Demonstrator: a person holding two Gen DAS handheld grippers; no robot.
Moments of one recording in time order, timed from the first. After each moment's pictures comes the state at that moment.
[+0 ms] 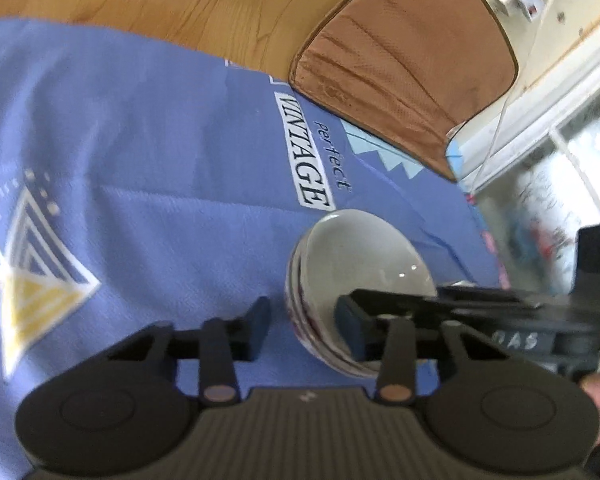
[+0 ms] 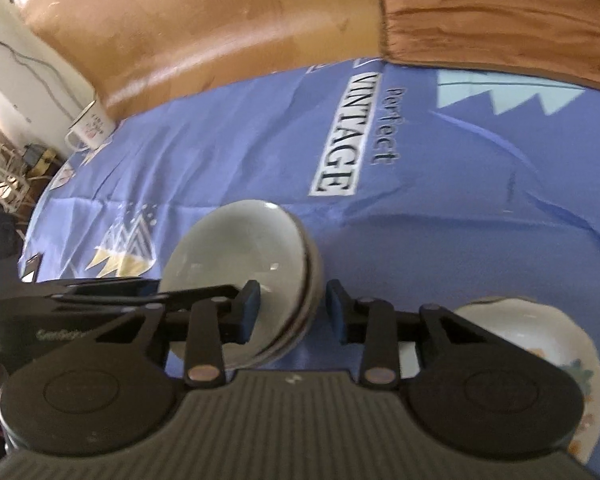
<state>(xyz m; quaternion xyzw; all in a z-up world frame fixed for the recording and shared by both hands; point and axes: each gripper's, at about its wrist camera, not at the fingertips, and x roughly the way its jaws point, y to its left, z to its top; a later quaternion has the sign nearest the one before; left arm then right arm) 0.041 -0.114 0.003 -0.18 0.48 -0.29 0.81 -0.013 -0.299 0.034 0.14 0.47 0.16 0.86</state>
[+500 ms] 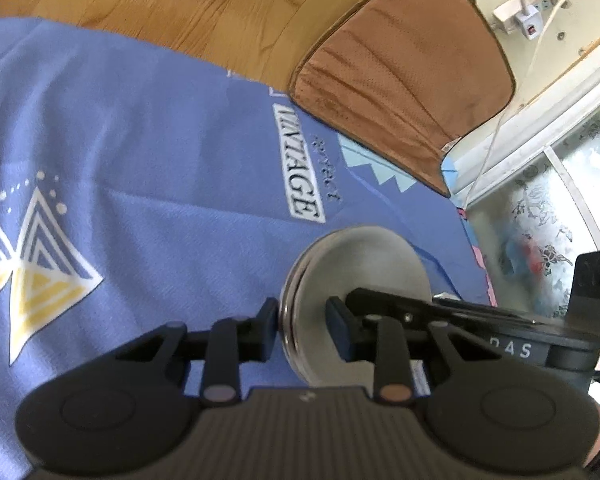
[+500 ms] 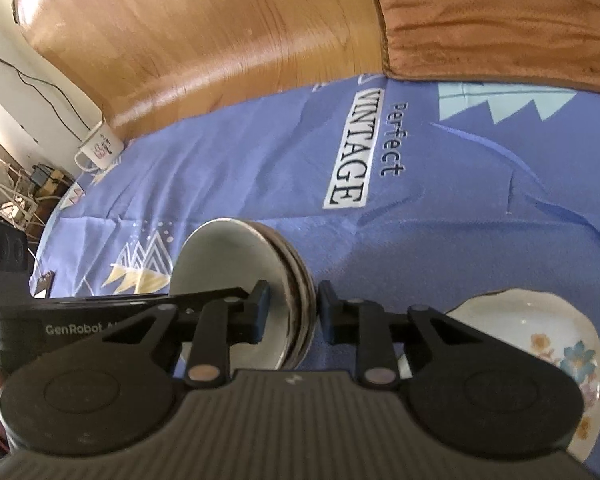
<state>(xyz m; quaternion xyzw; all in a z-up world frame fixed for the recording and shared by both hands) 0.033 -0.113 0.023 -0.18 0.47 -0.28 0.81 -0.023 -0.303 0.046 0.16 0.45 0.15 0.87</state>
